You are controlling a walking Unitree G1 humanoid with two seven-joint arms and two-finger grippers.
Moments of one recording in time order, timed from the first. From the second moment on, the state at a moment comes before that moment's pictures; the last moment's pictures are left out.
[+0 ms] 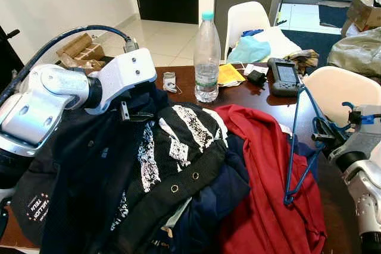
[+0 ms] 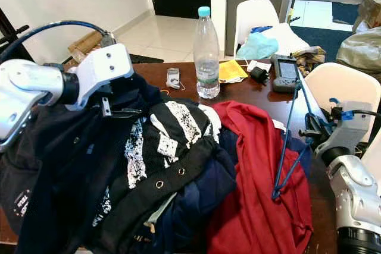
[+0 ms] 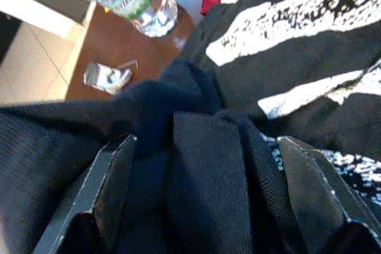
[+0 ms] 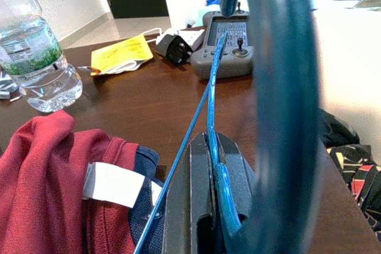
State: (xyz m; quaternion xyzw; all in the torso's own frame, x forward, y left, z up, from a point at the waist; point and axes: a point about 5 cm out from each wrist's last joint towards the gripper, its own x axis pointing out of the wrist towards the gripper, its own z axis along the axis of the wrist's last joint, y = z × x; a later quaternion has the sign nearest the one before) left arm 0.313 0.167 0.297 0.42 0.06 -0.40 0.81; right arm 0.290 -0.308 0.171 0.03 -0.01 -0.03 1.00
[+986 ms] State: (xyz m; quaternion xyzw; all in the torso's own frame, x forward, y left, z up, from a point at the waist) left arm 0.294 0.149 0.353 0.23 -0.08 -0.51 0.83; right arm 0.289 -0.308 0.170 0.03 -0.01 -0.03 1.00
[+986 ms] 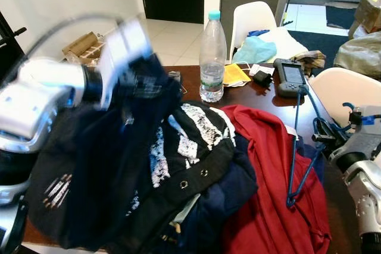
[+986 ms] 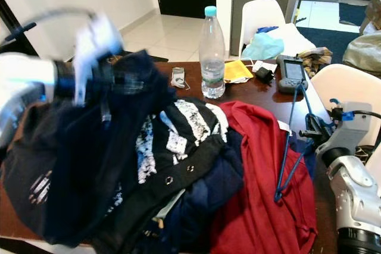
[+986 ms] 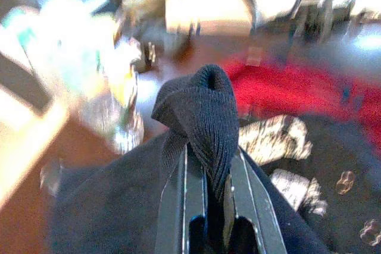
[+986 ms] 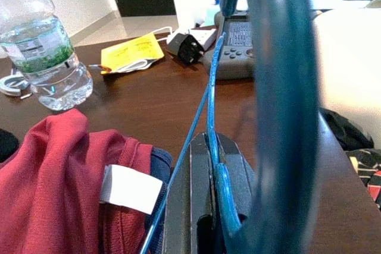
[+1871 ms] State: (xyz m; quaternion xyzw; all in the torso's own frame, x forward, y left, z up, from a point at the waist) left arm 0.258 0.156 0.422 0.00 -0.24 -0.58 0.78; right arm 0.304 -0.295 0.178 0.06 -0.03 -0.02 1.00
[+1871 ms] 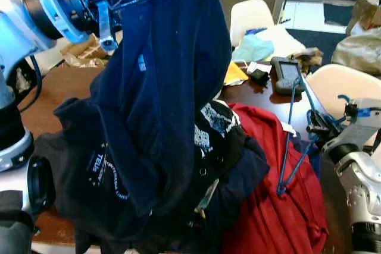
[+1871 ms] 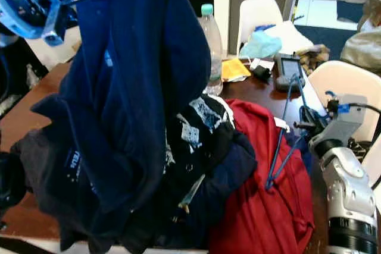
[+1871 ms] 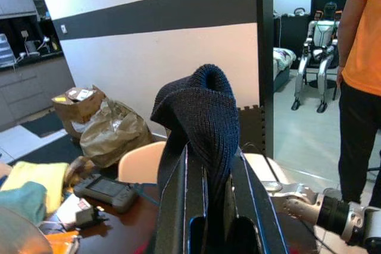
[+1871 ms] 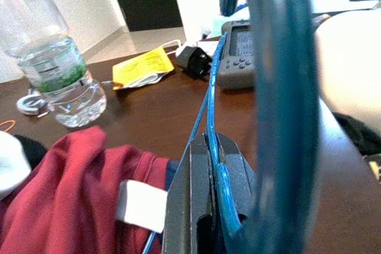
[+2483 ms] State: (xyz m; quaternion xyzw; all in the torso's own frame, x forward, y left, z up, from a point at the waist) left arm 0.248 0.130 0.418 -0.03 -0.26 -0.61 0.75; right arm 0.305 -0.288 0.193 0.13 -0.10 0.01 0.99
